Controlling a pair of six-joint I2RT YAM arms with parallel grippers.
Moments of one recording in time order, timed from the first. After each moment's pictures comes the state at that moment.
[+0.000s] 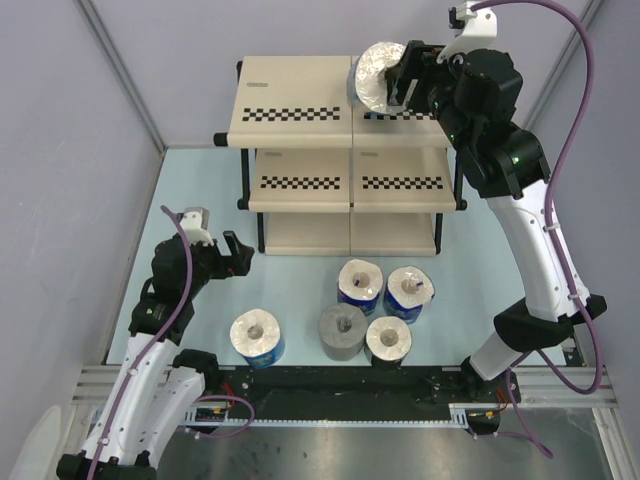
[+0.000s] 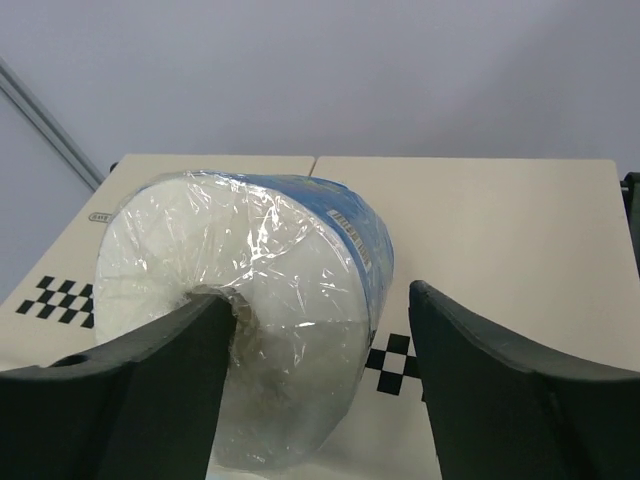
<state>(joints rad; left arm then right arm) -0.17 0.61 0.63 -0.41 0.11 -0.27 0.54 1.62 2.29 -0.64 0.27 0.21</state>
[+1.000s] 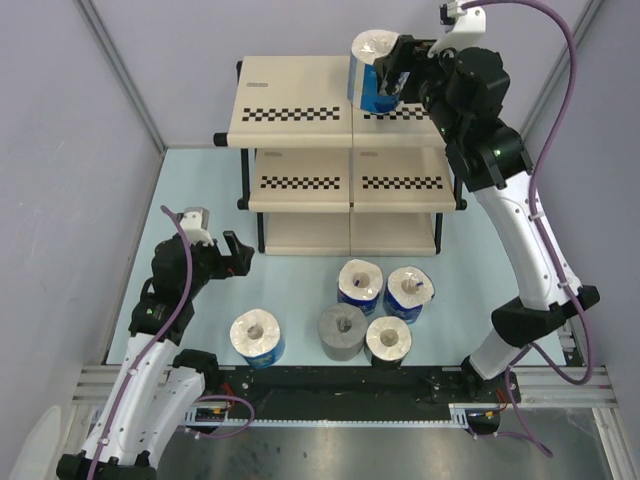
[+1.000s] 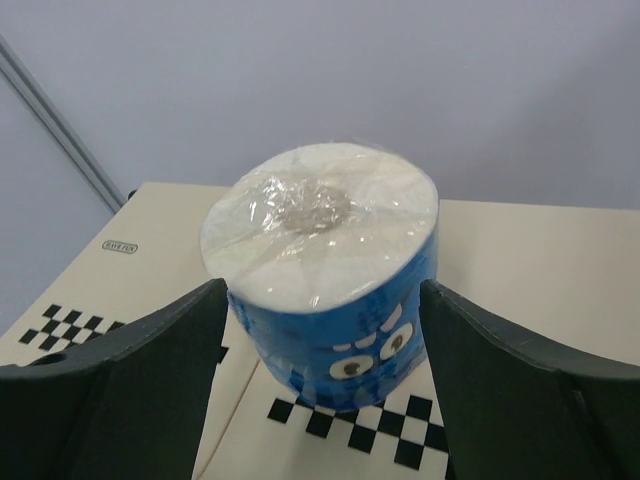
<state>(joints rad) -0.17 0.61 0.63 -0.41 0.11 -0.27 0.52 1.66 2.25 -0.48 0.21 0.20</state>
